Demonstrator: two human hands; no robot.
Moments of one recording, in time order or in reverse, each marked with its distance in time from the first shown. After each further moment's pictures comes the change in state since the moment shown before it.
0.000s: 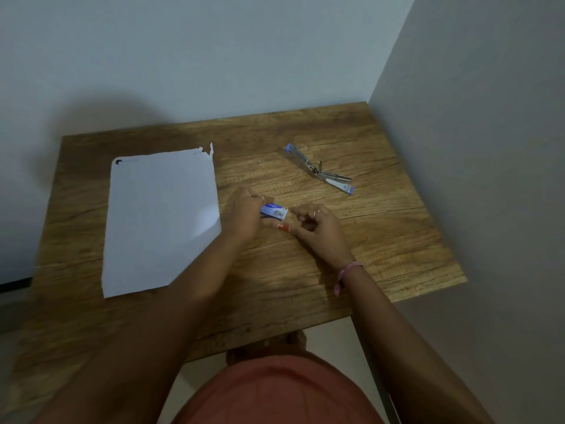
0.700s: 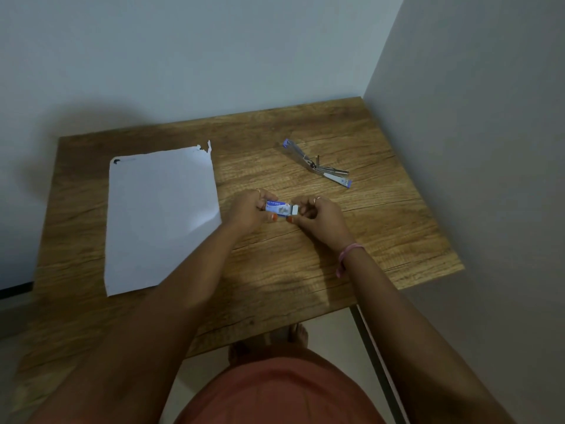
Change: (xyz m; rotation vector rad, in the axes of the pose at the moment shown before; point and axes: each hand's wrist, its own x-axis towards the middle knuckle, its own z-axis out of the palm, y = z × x) left_hand 0.000 -0.003 -0.005 -0.258 -0.090 -0.014; right_hand 0.012 -0.007 -0.007 -0.075 -0.056 0.071
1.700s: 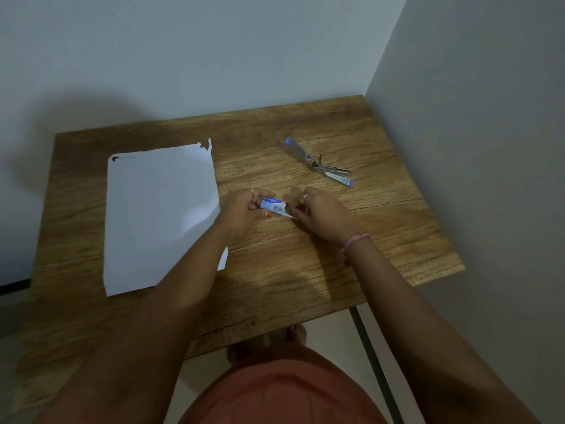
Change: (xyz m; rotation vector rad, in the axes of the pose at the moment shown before) left_hand 0.003 -0.023 -0.005 -0.116 0.012 0.114; right_hand 0.009 -0.016 -0.013 -0.522 -0.133 -0.325
